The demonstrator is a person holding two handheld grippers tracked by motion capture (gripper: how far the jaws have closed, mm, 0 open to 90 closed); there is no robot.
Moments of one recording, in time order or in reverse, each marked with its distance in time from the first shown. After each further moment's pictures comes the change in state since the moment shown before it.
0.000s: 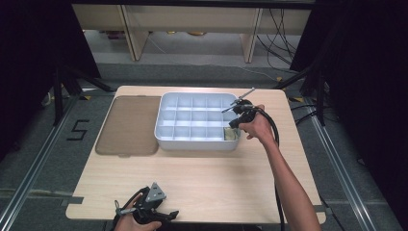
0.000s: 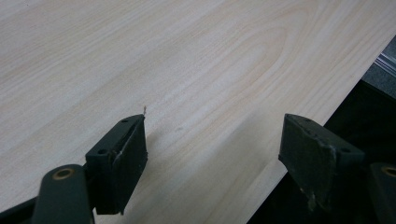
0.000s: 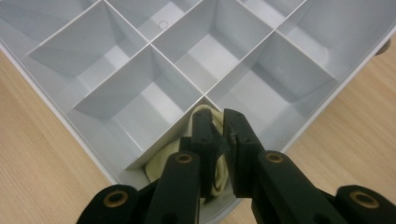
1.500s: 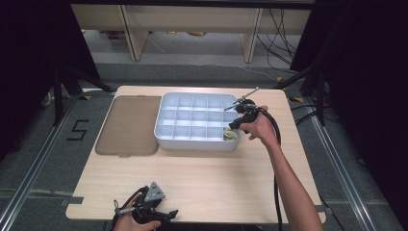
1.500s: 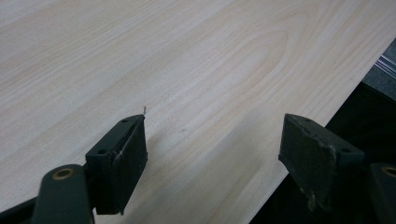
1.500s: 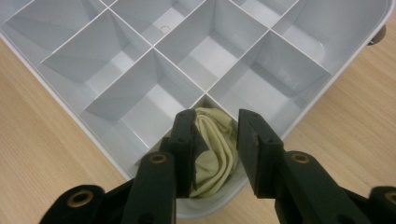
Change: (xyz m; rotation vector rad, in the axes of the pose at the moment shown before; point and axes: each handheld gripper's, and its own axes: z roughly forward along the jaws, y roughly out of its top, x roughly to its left) left arm 0.004 0.001 -0.002 -0.004 0.012 0.016; right arm 0.000 -0.003 -0.013 -0.033 0.007 0.053
